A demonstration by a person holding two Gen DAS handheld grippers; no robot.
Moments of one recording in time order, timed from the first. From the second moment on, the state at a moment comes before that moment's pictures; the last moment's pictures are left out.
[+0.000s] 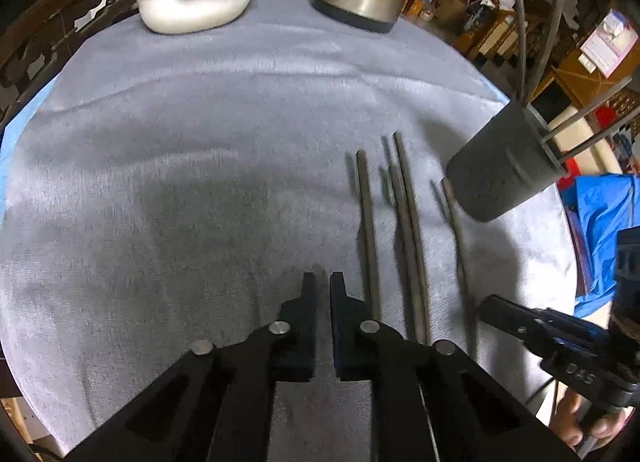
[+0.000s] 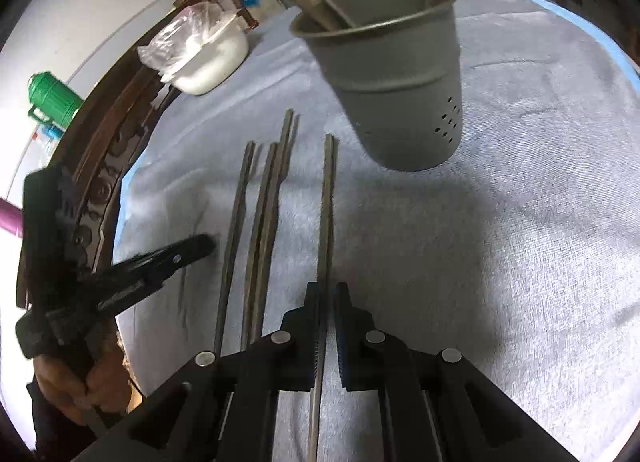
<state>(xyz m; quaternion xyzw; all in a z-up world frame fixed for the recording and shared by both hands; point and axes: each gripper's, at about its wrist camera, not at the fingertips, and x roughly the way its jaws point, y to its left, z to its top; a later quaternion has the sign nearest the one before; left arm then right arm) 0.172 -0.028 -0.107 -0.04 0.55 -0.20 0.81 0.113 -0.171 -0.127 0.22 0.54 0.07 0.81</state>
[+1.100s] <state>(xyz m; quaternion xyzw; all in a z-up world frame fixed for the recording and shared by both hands) 0.184 -0.014 -0.109 -0.06 0.57 -0.21 0.79 0.125 -0.165 -0.118 0.20 0.55 0.07 0.81</state>
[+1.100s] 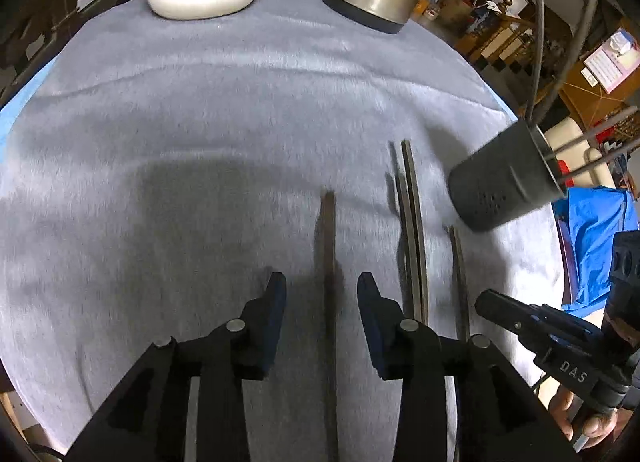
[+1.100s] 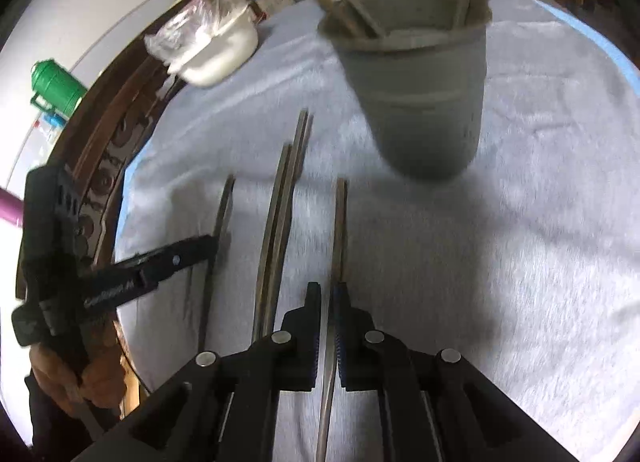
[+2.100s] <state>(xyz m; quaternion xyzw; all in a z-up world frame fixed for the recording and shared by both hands) 0.154 -0.018 -0.003 -0.07 0.42 -0.22 0.88 0.112 -0.181 -0.034 0.16 0.41 0.12 0.89</state>
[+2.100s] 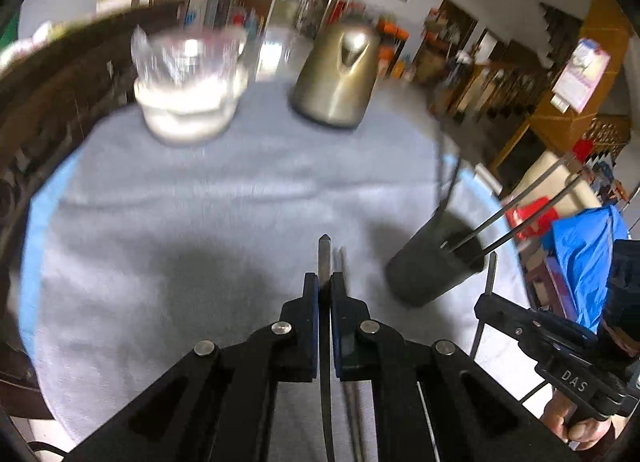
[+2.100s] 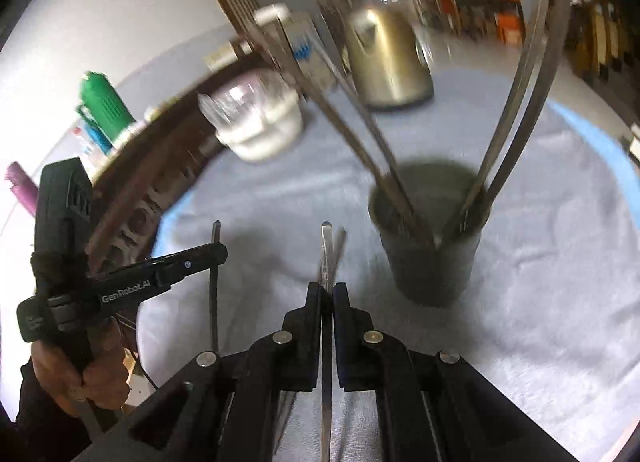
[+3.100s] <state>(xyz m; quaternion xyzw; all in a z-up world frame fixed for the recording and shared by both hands) 0.146 -0.082 0.140 -0.13 0.10 -0.20 0.97 0.071 -0.226 0.133 0.11 0.07 -0.01 0.99</state>
